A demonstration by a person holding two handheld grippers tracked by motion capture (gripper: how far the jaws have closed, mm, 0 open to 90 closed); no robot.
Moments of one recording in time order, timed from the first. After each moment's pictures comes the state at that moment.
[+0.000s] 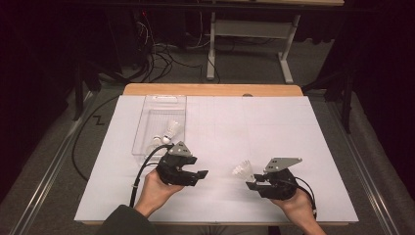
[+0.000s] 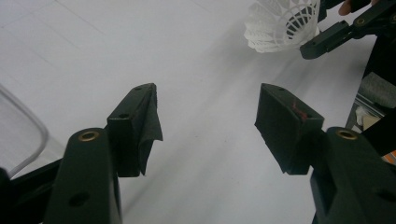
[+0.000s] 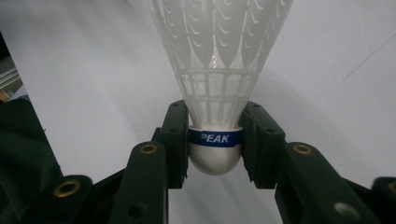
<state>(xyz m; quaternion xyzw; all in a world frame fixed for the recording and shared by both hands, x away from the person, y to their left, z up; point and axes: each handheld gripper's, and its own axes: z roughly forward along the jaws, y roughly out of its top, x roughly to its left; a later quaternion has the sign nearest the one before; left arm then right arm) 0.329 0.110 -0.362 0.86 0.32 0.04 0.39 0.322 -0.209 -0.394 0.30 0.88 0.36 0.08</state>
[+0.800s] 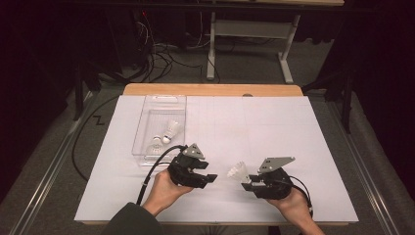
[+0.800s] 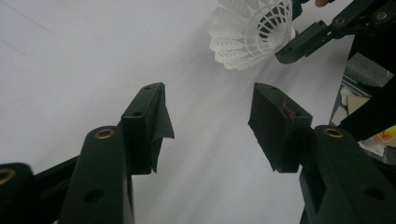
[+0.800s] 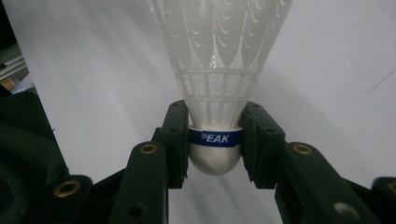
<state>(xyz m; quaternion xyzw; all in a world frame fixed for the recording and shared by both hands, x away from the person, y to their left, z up) 0.332 0.086 -0.366 0.88 0.29 0.01 0.37 0.324 -0.196 -0.393 0.28 0.89 0.35 0.07</state>
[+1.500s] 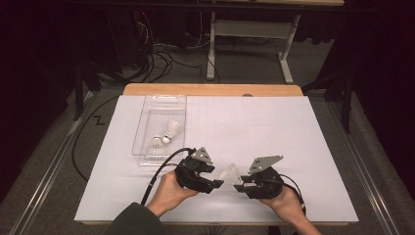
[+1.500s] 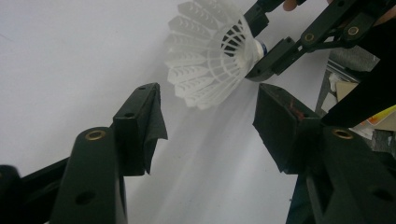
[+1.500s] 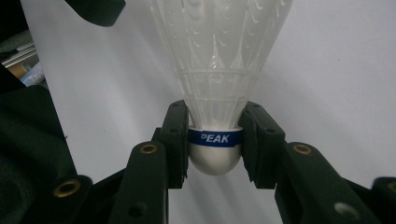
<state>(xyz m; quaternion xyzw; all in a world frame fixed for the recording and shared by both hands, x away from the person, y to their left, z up) 0.330 0.069 -0.369 0.89 0.26 -0.01 0.36 0.327 -0.174 -0.394 0.24 0.91 0.34 0.05</state>
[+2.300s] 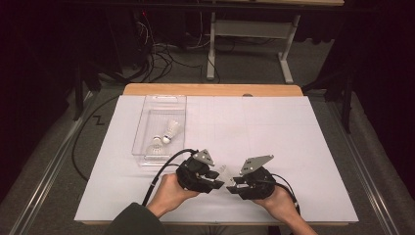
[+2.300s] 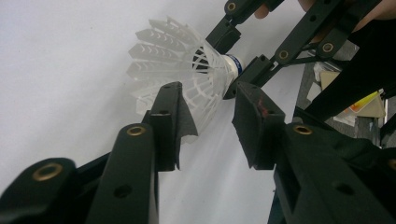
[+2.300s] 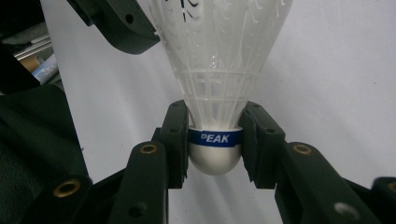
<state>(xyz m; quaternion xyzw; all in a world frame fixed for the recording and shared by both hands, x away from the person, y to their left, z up) 0.328 0.067 -0.367 0.90 0.24 -0.03 0.36 0.327 -0.155 -0.394 0.22 0.92 0.33 0.04</state>
